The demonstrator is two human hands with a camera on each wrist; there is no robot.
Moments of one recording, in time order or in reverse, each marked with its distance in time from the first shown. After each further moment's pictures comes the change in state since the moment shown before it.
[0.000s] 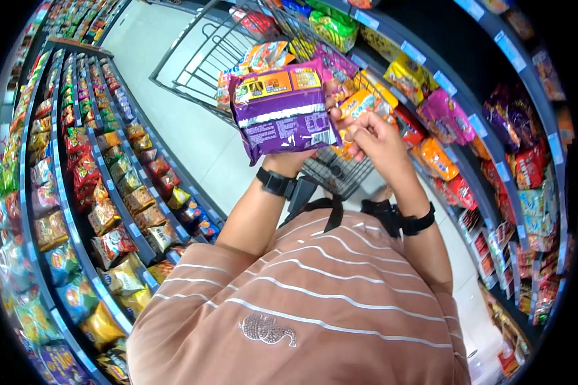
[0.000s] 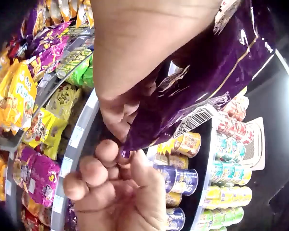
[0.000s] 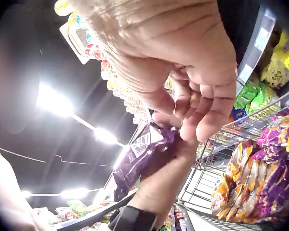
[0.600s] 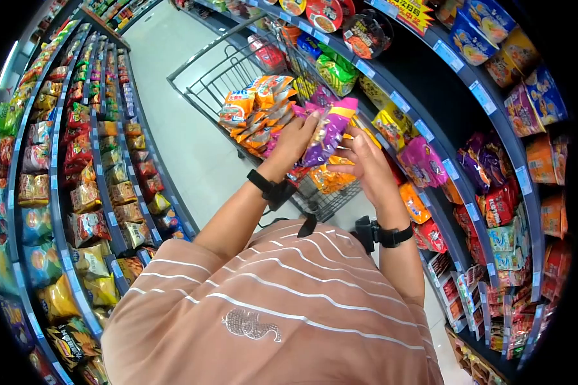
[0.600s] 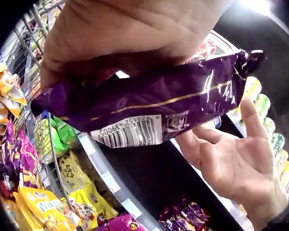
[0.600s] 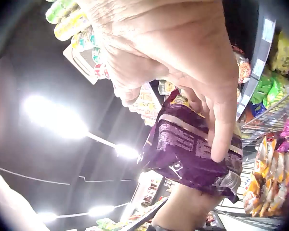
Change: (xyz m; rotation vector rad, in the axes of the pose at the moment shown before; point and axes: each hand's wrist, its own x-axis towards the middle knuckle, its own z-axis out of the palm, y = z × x) left_hand 0.003 0.001 0.004 1.367 0.320 0.313; right_hand -0.025 -0.039 -0.006 0.210 -0.177 -0.191
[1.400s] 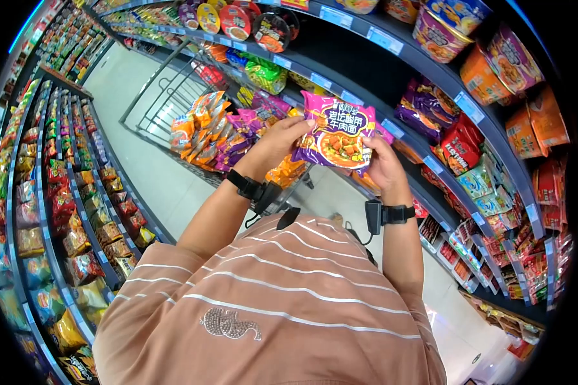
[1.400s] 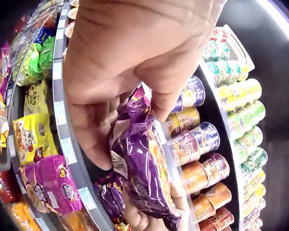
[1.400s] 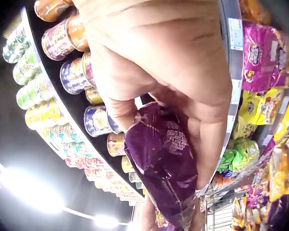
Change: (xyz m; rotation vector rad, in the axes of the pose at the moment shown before) left_hand -0.023 0.086 0.155 -0.649 -0.558 -0.296; right_hand -0.110 -0.012 -0.208 0.386 0.210 -0.001
